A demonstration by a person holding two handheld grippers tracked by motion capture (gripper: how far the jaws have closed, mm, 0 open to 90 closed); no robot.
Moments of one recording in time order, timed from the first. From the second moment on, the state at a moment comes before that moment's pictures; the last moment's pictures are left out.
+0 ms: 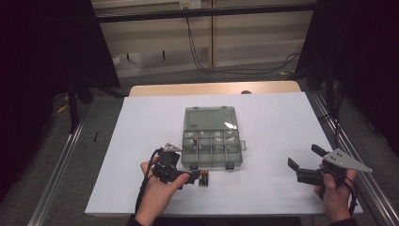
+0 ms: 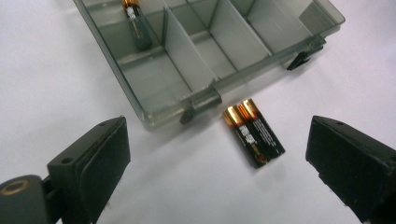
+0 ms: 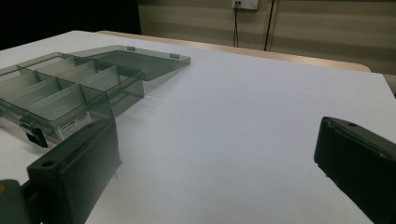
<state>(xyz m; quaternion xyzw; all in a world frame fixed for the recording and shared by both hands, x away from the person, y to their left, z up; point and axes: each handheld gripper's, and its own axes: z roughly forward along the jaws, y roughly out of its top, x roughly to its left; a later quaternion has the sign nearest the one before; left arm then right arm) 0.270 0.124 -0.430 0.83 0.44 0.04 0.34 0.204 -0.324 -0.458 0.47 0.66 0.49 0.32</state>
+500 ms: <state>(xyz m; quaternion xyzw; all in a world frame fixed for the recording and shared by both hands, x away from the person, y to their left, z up) 0.258 0.118 -0.440 0.84 0.43 0.04 0.32 0.203 -0.324 -0.457 0.47 0.66 0.49 0.32</state>
